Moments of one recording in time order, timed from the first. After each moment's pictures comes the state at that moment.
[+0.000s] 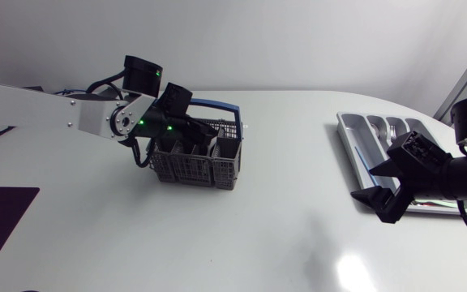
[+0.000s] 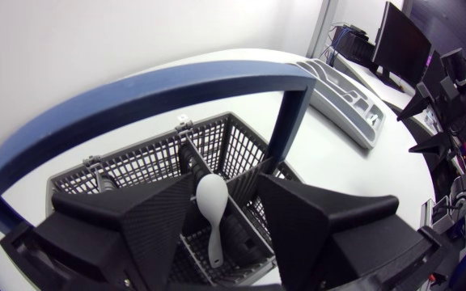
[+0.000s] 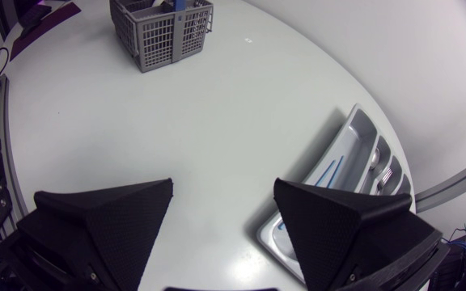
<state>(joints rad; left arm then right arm) -0.37 1.84 1.15 0.03 0.38 0.14 -0.09 1.12 0.69 -0.53 -0.35 -0.76</state>
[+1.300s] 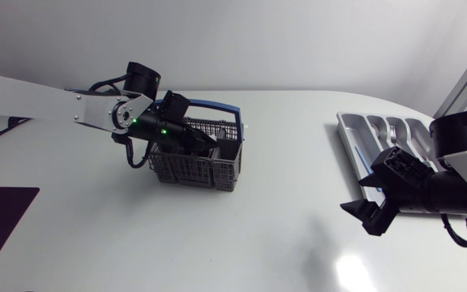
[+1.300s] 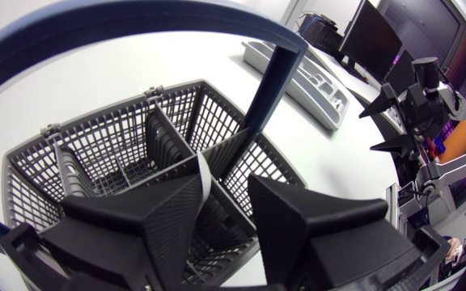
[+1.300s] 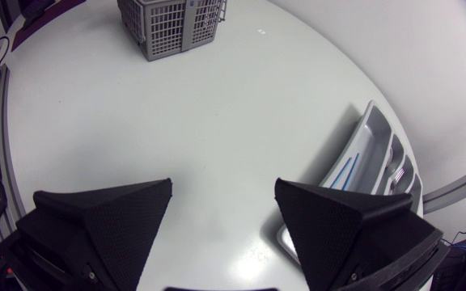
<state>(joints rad) -0.31 1.91 1.22 -0.15 0.63 0.20 -0.02 1.12 0.60 -0.45 -0.31 -0.72</state>
